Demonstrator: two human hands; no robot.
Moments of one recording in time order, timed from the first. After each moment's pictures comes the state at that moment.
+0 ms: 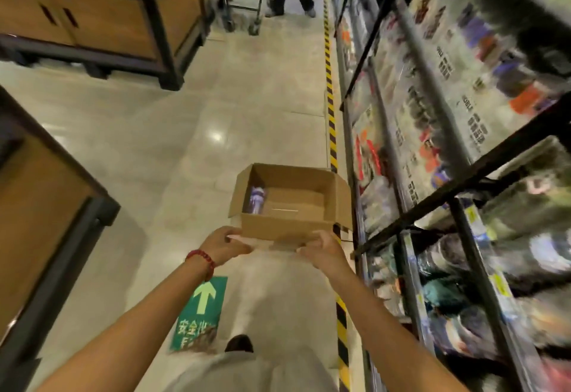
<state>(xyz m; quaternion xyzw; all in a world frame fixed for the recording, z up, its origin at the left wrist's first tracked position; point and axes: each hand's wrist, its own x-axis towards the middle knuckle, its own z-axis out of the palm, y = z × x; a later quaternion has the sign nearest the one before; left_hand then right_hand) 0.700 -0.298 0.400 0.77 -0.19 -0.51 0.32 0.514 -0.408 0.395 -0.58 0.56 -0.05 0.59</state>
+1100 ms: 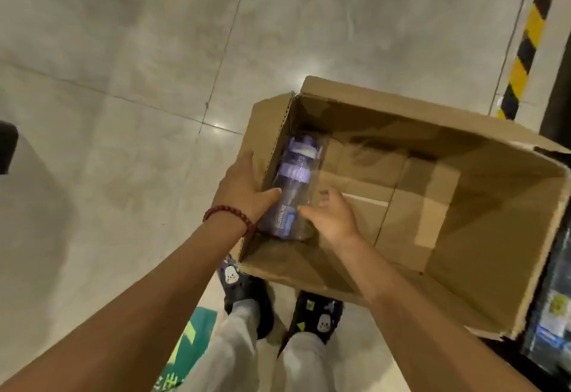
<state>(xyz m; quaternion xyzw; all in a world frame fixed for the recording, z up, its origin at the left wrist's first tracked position) 0.961 -0.668 -0.148 0.87 -0.16 -0.43 0.18 0.835 -0.754 -0.183 -0.57 0.58 0.18 0.55</state>
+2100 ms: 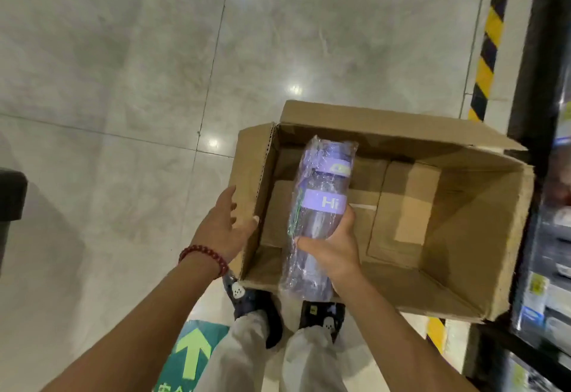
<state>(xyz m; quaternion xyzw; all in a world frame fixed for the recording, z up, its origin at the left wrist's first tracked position) 0.965 -0.663 -0.084 0.84 -0.10 -0.50 0.19 0.811 -0.748 -0.122 -0.47 0.63 0.06 0.61</state>
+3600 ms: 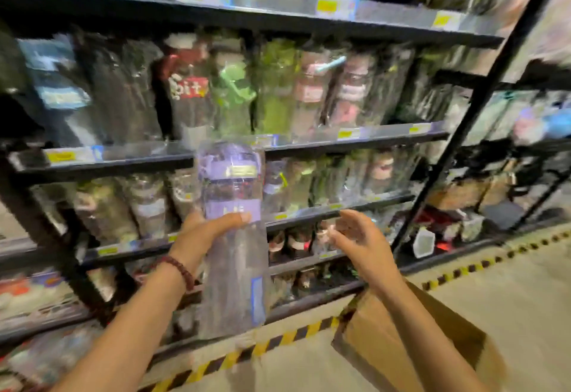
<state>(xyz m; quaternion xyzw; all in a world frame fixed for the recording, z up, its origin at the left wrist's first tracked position) 0.441 -0.430 0.594 0.09 -0.61 -0.78 0.11 0.397 -0.177 0.576 -0.10 0.83 -0.55 0.00</state>
